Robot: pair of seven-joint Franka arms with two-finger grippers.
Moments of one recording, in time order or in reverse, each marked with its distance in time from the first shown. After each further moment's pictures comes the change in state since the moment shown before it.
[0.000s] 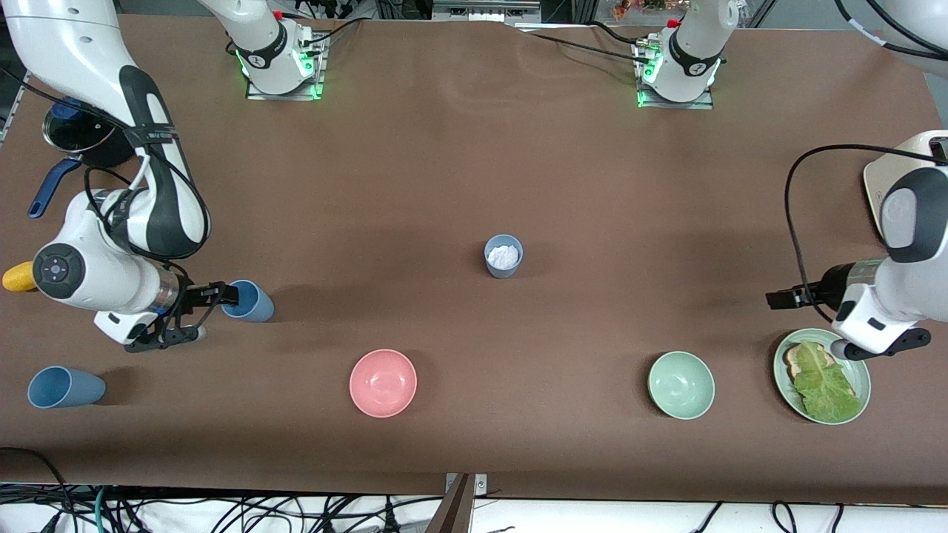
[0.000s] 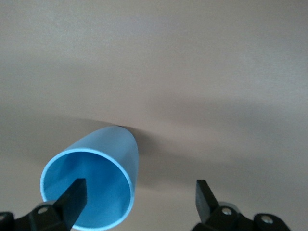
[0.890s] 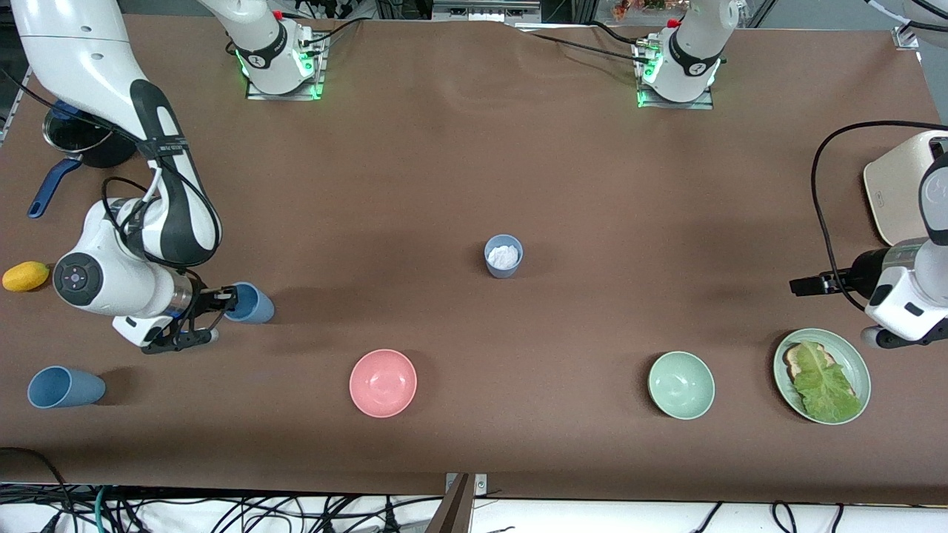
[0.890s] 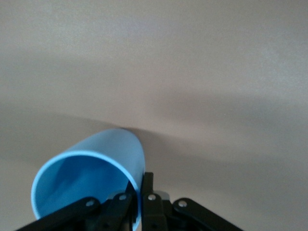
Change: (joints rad) left arm 0.019 -0.053 0.000 0.013 0.000 -0.035 0.031; right arm 0.002 0.031 0.004 0.009 0.030 0.000 0.001
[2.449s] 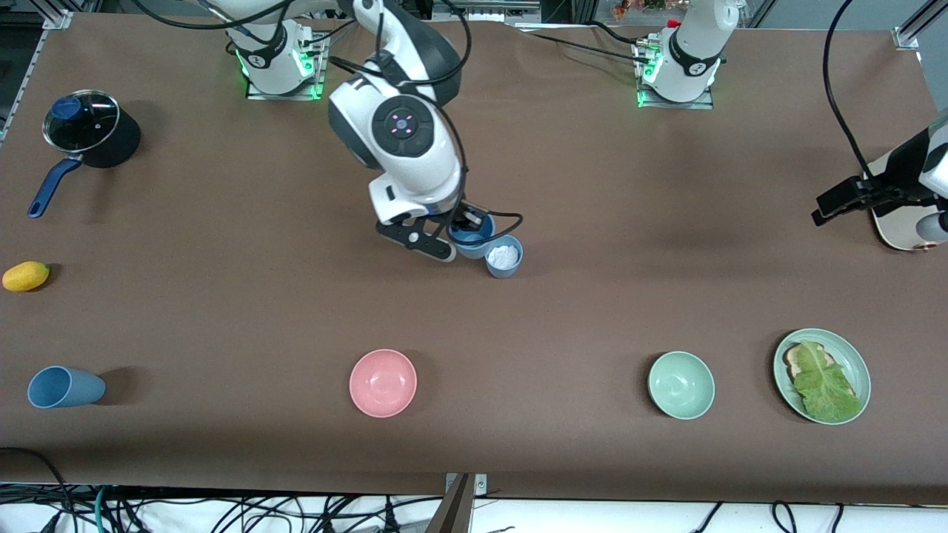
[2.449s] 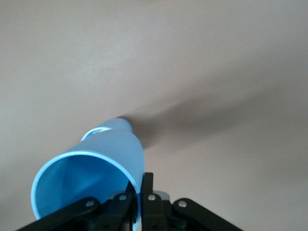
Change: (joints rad) left arm -0.177 -0.431 0.172 -0.295 -0.112 0.098 0.034; right arm 0.456 0.036 0.359 0.408 -0.130 -0.253 1.452
